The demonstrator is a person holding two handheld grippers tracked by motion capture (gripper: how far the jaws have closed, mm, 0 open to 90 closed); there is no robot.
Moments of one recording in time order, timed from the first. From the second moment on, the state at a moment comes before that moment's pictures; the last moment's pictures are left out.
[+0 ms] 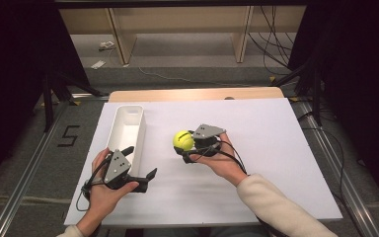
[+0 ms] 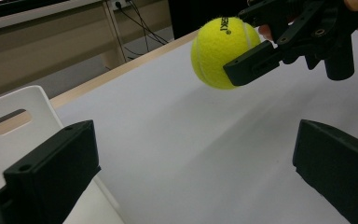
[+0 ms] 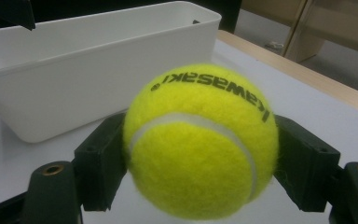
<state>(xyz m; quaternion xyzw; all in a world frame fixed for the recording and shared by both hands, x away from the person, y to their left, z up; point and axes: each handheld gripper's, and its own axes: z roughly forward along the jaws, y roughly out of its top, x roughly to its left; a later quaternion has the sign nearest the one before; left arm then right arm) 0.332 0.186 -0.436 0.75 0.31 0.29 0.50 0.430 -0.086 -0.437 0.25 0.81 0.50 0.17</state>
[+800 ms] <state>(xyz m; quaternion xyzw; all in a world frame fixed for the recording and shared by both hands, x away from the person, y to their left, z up) 0.332 0.186 -0.435 0.75 0.31 0.29 0.50 0.433 -0.079 -0.433 0.25 0.80 0.51 0.17</state>
